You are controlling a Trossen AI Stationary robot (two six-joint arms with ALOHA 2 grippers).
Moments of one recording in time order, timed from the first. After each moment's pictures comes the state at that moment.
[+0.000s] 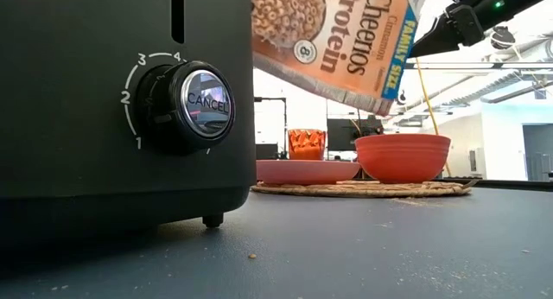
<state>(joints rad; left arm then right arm) 0.31 1.21 1.00 -0.05 0.26 0.05 -0.15 0.53 0.57 -0.41 0.42 -0.30</state>
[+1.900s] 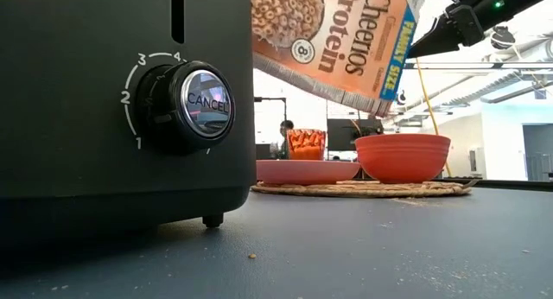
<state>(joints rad) 0.31 1.21 1.00 -0.08 0.27 0.04 -0.15 0.53 0.57 -0.41 0.42 -0.30</state>
